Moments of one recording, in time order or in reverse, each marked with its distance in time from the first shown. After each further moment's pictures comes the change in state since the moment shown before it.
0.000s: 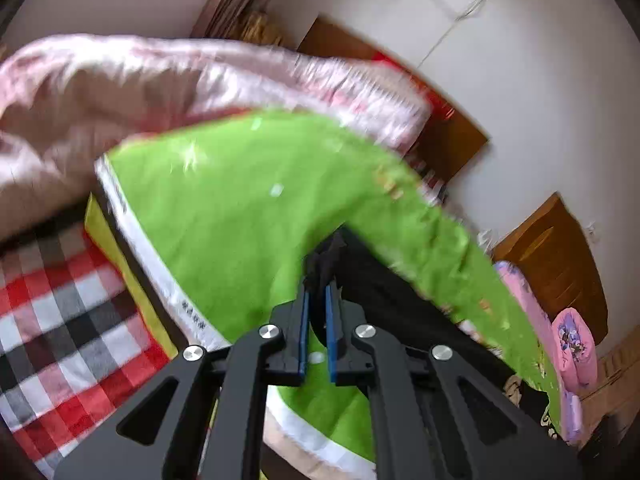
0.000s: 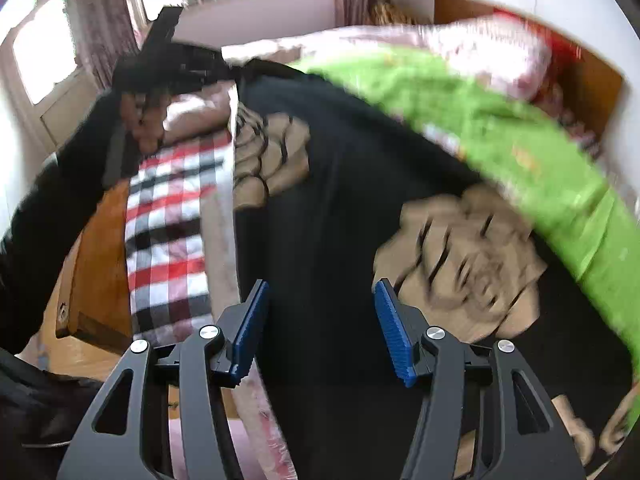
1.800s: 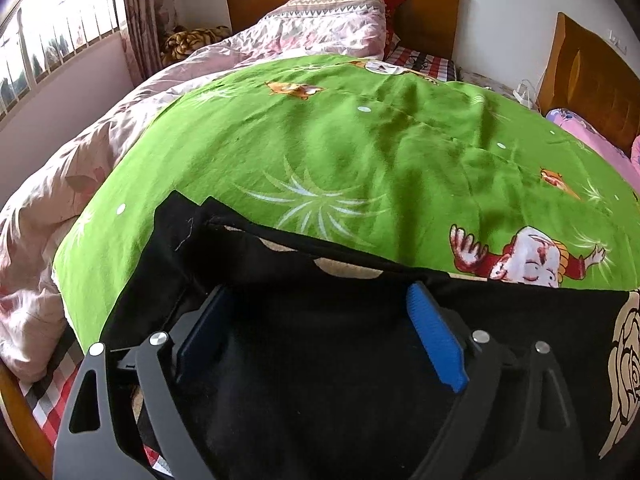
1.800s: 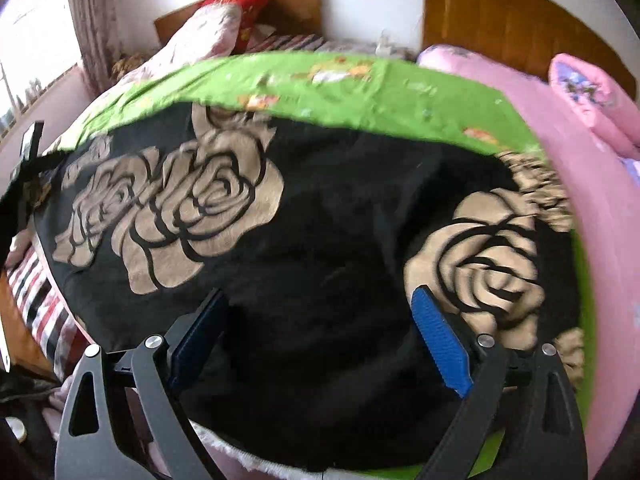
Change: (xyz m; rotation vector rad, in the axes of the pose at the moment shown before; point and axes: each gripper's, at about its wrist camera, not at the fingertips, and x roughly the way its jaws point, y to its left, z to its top) left arm 0.111 -0.138 -0.042 0.536 0.136 0.295; right arm -0.230 -0.143 -0.309 0.703 -0.128 -0.552
